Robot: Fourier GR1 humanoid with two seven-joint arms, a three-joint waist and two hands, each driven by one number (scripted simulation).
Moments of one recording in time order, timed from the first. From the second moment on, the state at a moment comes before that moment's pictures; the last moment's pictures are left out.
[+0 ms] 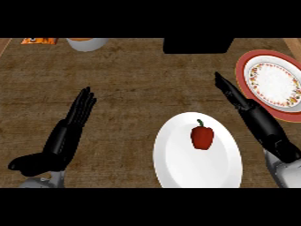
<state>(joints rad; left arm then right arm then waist) -0.05 0.23 -0.26 -1.61 0.21 0.09 -0.17 -0.23 -0.43 0.29 -1.61 -0.10 0.08 -0.13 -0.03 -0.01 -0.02</state>
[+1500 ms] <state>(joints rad) -0.03 0.25 -0.19 -1.46 0.08 0.31 0.19 -0.08 -0.52 0.29 -1.56 0.25 -0.09 -0.17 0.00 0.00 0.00</state>
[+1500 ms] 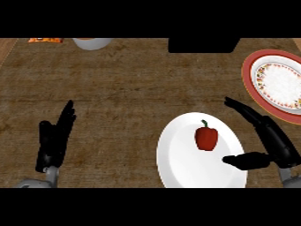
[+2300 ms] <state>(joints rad) -0.06 0.24 -0.15 -1.43 0.08 0.26 0.19 -0.28 -0.54 0.42 -1.64 0.35 0.34 0.37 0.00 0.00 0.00</state>
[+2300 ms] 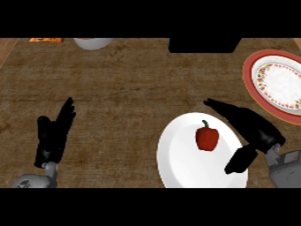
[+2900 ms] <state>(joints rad) -0.03 0.20 -0.11 -1.47 0.01 0.23 0.23 -0.29 -0.40 0.34 -1.53 0.50 0.47 0.31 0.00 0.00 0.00</state>
